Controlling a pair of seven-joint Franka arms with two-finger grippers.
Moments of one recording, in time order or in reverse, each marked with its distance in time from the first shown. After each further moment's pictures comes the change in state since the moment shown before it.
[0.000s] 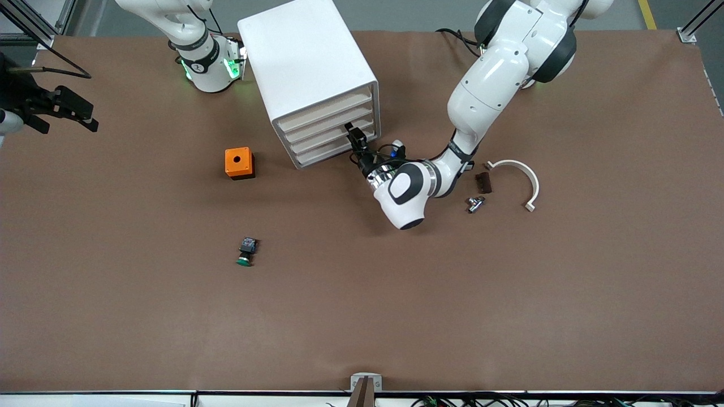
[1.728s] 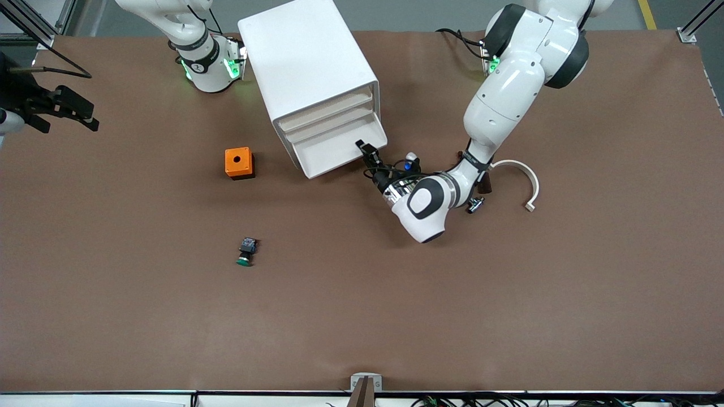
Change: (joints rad) left arm 0.124 0.016 0.008 0.011 -0.004 -0.020 -0.024; right arm 0.000 0.000 0.000 0.000 0.000 -0.006 0.000
